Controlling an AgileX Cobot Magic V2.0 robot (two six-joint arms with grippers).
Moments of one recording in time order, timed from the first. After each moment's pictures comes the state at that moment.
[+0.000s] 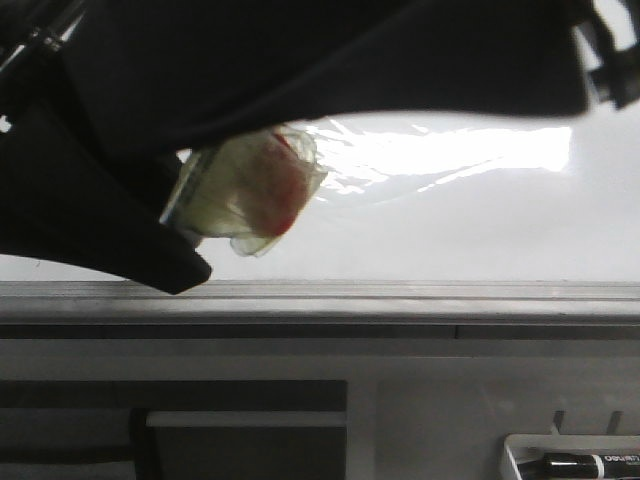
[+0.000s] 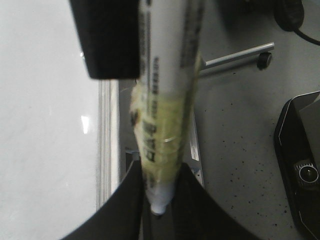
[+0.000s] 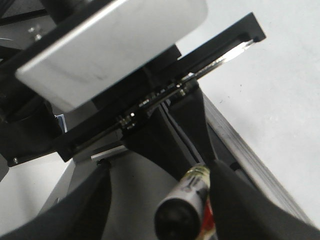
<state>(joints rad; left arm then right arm) -0.84 1.11 -0.71 -0.58 0.55 1.40 1.12 1.01 -0.62 -0.07 0.05 0.08</state>
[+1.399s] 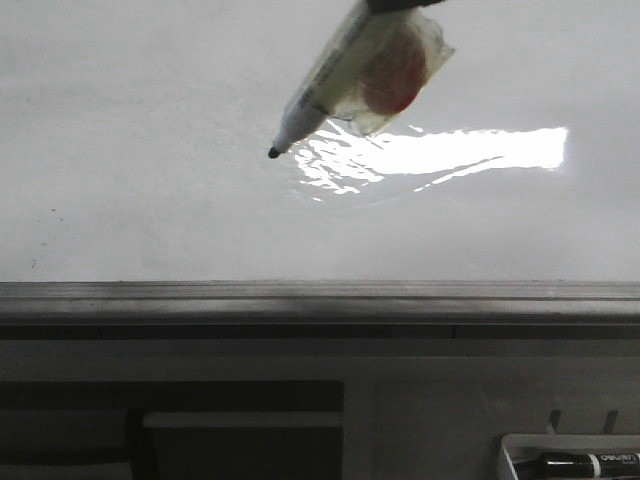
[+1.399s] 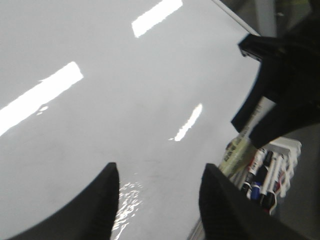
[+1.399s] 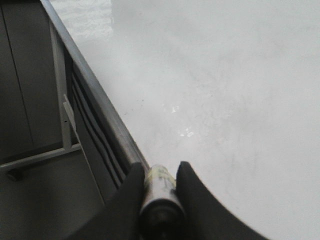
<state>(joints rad) -0.67 0.60 -0.66 -0.66 0.38 0.87 0.92 0.90 -0.63 -0.32 0.11 0.07</state>
